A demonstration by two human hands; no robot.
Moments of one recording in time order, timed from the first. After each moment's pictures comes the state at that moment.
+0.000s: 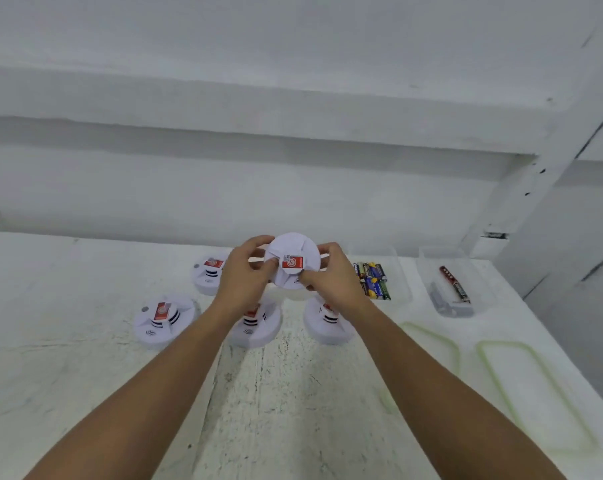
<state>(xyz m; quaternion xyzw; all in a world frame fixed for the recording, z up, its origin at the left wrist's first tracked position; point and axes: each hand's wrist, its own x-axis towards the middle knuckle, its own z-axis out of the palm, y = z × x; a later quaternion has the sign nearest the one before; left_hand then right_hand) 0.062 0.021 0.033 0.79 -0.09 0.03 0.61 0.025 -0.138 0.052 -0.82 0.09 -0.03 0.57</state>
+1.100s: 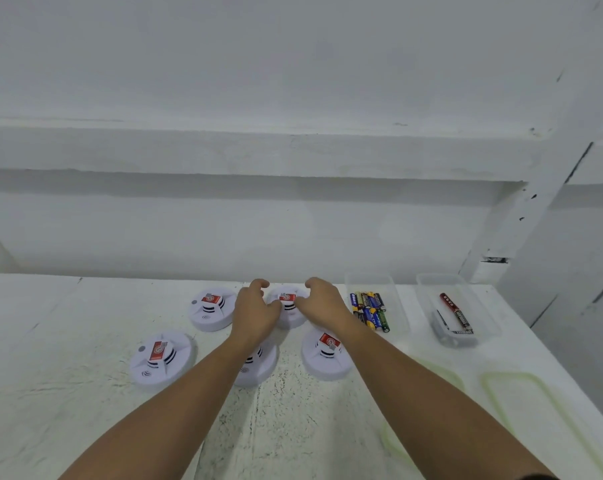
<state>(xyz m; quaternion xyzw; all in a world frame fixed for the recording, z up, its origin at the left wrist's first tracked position) 0.093 -0.009 0.011 0.89 -0.02 0.02 0.45 0.076 -0.145 0.042 -0.93 0.08 0.04 0.36</state>
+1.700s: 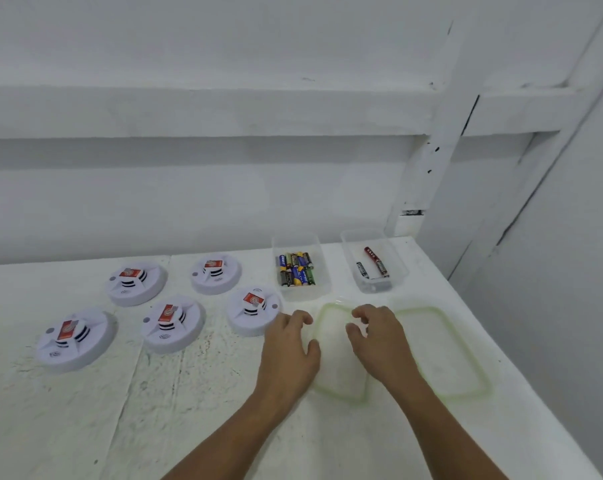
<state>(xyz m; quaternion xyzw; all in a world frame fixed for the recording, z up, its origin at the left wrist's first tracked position) -0.071 -0.131 -0.025 0.89 -0.19 0.01 0.41 -0.117 -0.278 0.005 -0.92 0.22 -0.11 0.31</state>
